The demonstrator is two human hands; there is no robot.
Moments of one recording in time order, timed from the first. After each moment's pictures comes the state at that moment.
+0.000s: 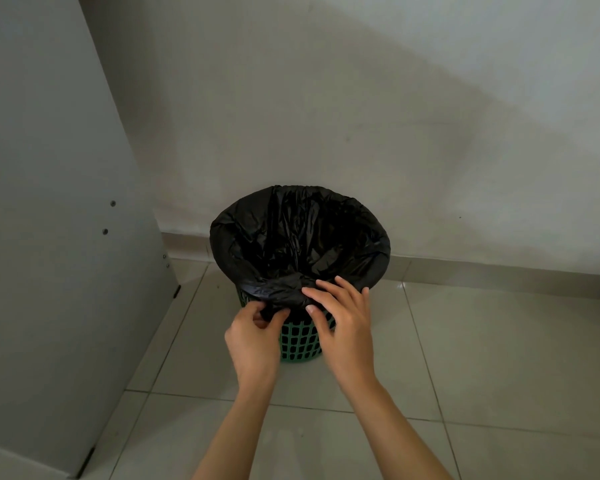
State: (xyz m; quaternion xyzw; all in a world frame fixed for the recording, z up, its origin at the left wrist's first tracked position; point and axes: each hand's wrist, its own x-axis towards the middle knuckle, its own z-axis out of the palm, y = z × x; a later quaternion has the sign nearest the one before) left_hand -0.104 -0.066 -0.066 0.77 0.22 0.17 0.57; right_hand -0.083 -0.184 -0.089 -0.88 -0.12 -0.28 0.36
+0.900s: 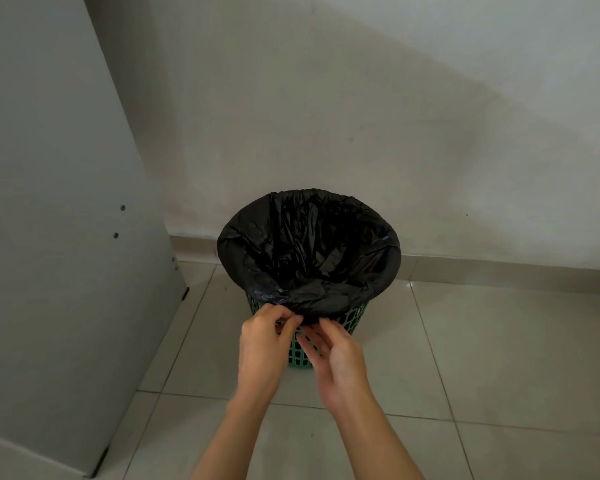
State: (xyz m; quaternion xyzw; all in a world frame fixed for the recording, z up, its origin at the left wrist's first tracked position) left_hand -0.109 -0.052 -0.071 0.86 0.05 0.15 0.49; right_hand -0.113 -0.154 -0.076 -0.39 0.21 0.08 0.89
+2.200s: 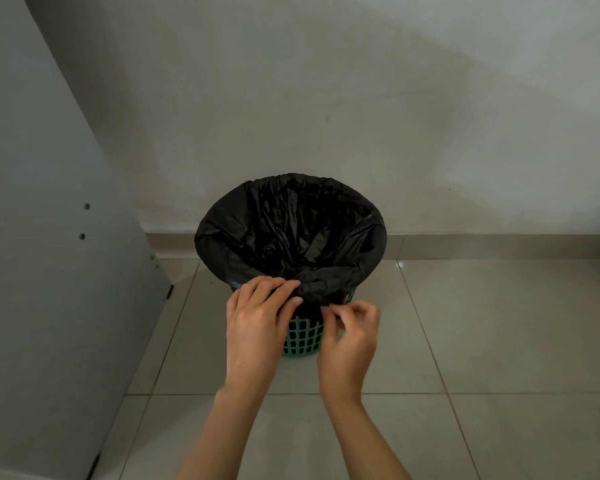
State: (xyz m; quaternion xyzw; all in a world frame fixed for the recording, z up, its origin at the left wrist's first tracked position) left_hand -0.099 -0.056 -0.082 0.91 -0.10 0.31 0.24; right_hand -0.114 -0.163 -0.106 -0.80 0.13 -0.36 0.47
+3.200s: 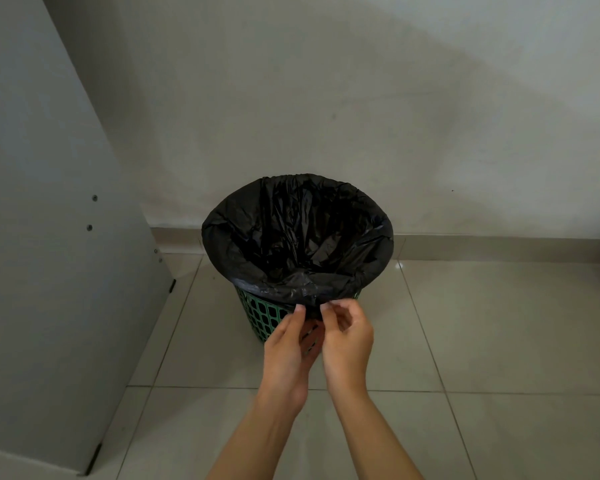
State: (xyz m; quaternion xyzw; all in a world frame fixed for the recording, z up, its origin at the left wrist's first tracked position) left_hand -0.133 -0.098 -0.078 0.45 0.21 -0.10 0.86; right_hand -0.117 -0.164 -0.094 -0.69 0.18 -0.17 0.68
